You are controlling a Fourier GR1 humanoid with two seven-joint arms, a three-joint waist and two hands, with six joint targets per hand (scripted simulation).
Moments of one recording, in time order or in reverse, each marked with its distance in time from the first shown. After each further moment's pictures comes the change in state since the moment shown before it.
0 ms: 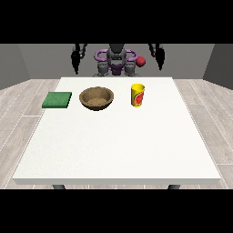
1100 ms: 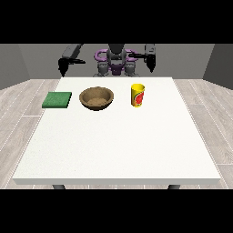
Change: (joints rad) left arm -0.086 -0.090 -0.066 0.091 0.012 0.167 -0.307; right arm -0.074 -0.106 -0.184 0.243 -0.161 0.220 -0.412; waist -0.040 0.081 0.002
